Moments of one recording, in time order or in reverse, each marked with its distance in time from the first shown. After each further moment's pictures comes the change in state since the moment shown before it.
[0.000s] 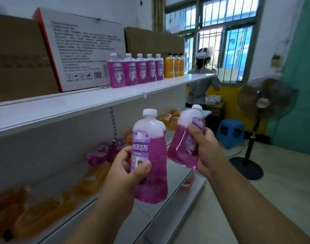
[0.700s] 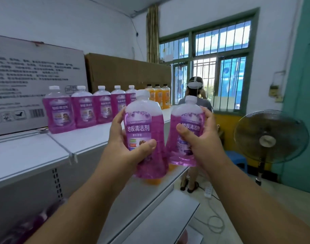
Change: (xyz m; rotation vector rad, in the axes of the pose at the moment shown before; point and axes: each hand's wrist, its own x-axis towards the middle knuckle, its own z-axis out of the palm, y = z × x) left_hand 0.326 -0.009 0.165 0.220 -0.080 0.308; right_hand 0.299 -0.129 -0.089 -0.488 -0.072 -0.391
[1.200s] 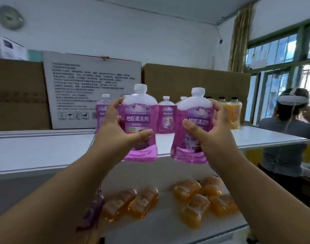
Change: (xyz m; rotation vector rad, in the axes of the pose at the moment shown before) left_hand 0.108 -0.009 -0.028 0.666 0.529 0.136; right_hand 0.166 0.050 0.041 0.176 -0.465 -0.142
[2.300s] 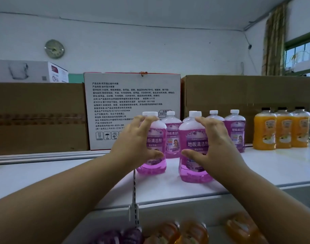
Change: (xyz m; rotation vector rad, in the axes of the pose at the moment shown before) left_hand 0.103 -0.073 -0.102 1.024 -0.047 0.279; right_hand 0.068 0.062 0.135 -0.696 -0.148 -0.311
